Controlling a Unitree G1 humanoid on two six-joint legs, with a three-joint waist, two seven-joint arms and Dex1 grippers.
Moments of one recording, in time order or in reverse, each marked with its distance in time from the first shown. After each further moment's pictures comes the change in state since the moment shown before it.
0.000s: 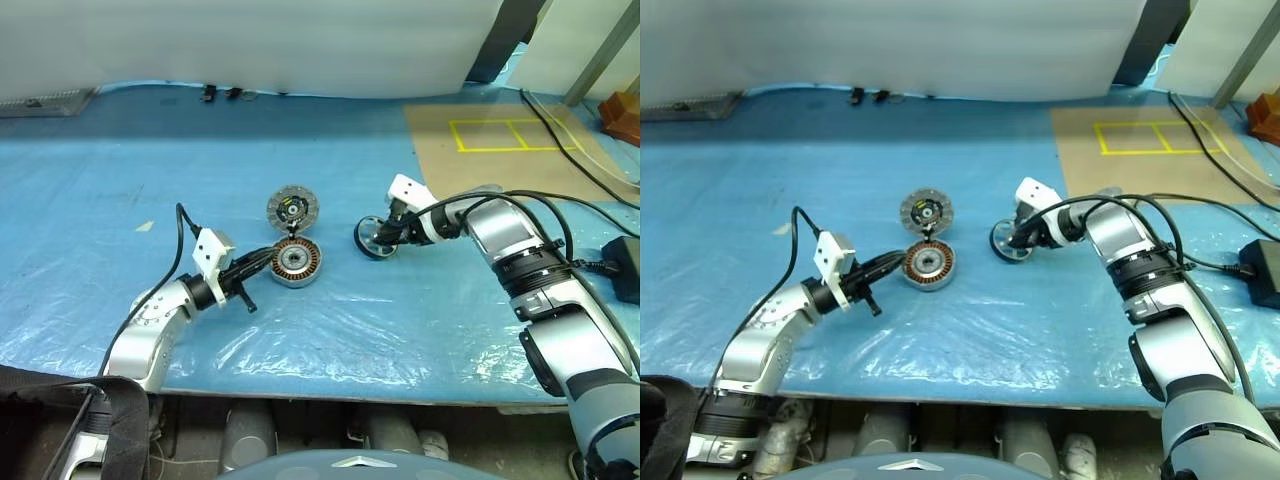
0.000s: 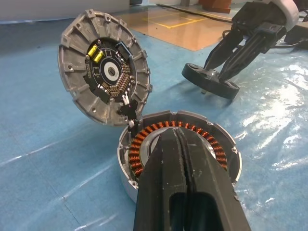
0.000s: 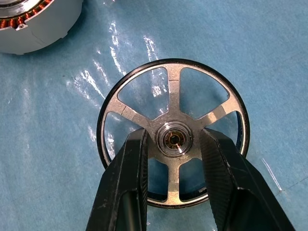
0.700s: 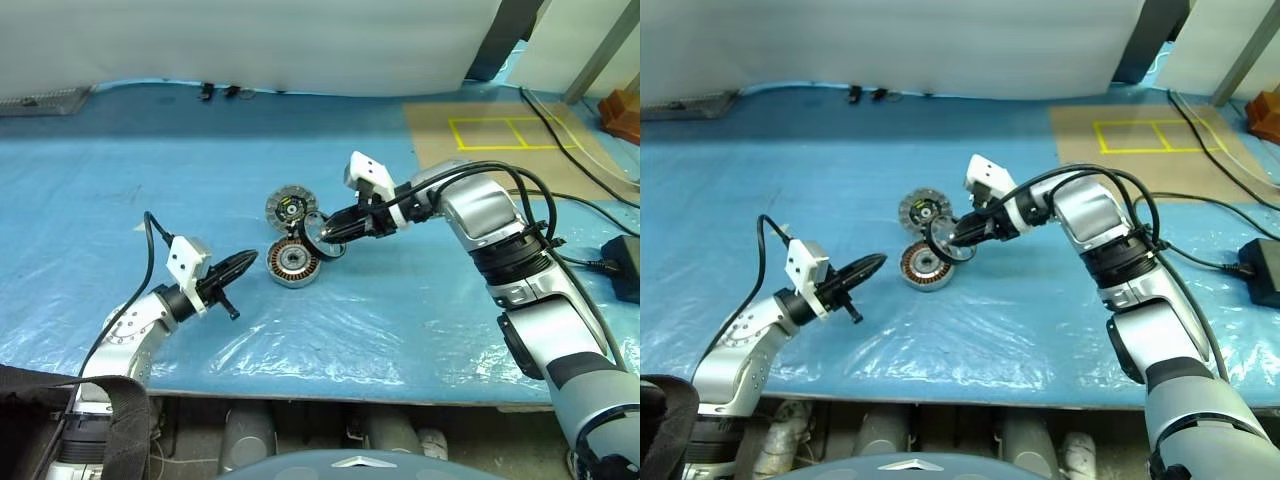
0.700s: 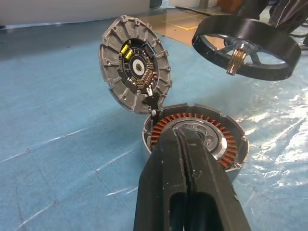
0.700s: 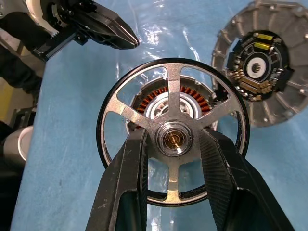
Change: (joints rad) left arm 0.149 0.038 0.080 -0.131 -0.044 0.008 0.032; right arm -0.105 0.114 0.031 -0.250 0.174 0.203 0.175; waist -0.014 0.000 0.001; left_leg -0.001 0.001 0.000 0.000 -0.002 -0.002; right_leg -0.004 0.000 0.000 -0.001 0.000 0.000
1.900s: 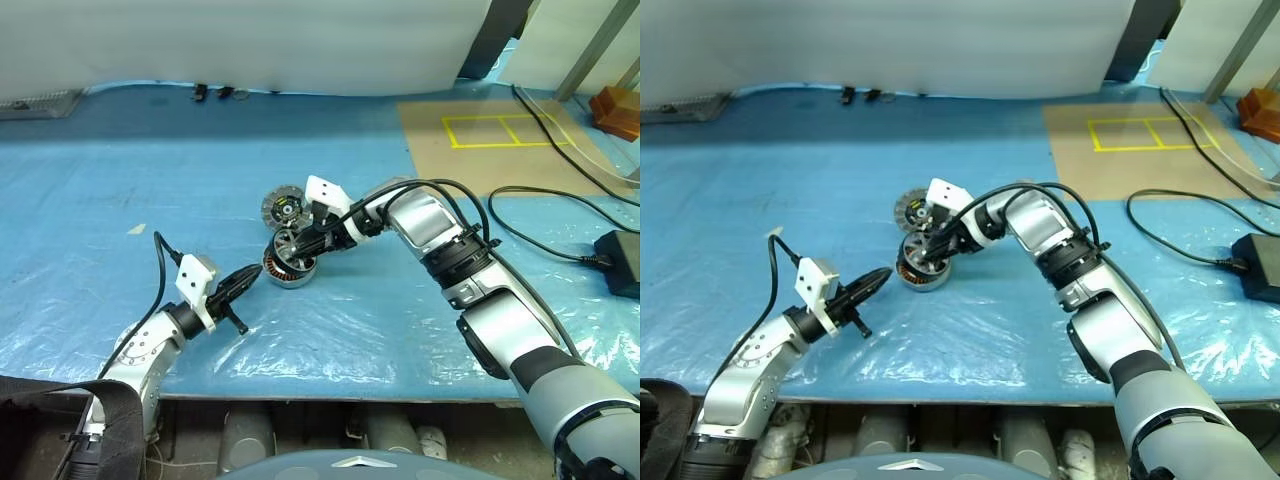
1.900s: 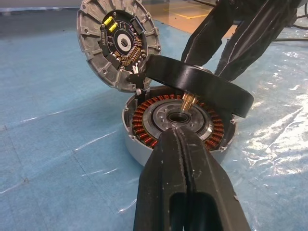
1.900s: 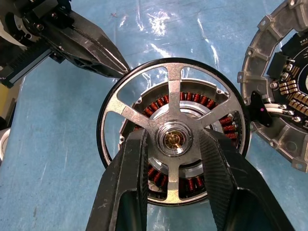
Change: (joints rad) left arm 0.067 -0.044 -0.046 -0.001 0.048 -0.051 0.065; right arm -0.030 0.176 0.087 0.194 -0.079 -0.120 -0.078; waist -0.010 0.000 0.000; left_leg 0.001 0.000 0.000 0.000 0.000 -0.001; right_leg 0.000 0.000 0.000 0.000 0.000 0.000
